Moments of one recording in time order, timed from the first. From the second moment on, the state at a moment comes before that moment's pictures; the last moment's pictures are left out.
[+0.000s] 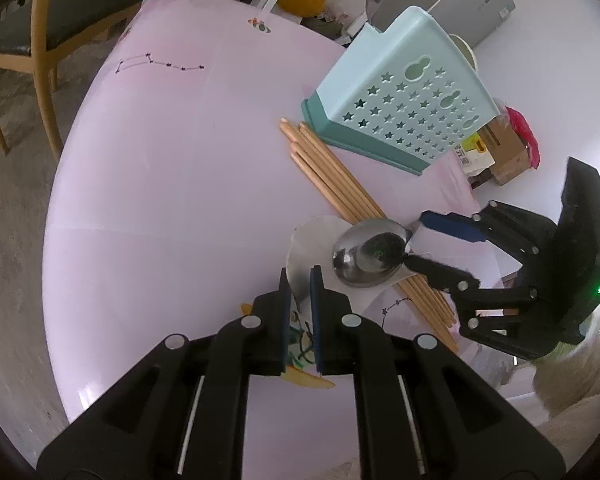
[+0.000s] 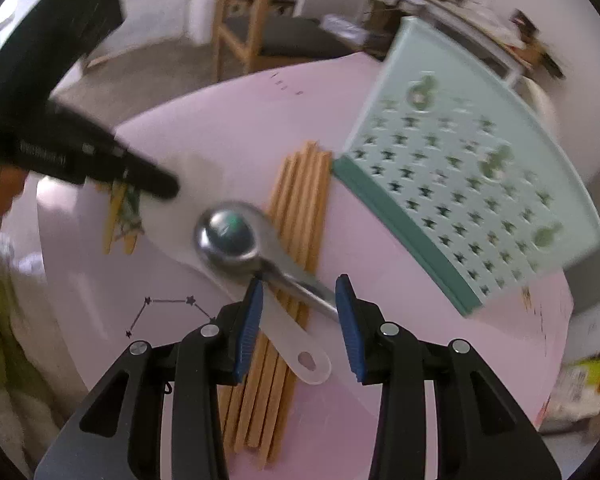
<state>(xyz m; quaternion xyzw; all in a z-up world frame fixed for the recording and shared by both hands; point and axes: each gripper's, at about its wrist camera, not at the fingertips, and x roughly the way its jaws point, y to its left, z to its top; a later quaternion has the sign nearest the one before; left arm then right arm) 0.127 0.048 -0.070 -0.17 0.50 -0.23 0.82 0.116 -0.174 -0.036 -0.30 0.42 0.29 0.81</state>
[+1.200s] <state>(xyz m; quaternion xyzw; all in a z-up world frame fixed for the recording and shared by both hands) 0.135 0.060 -0.072 -0.19 0.48 -0.22 0.83 0.090 -0.130 -0.029 -0.43 0.28 0.24 0.83</state>
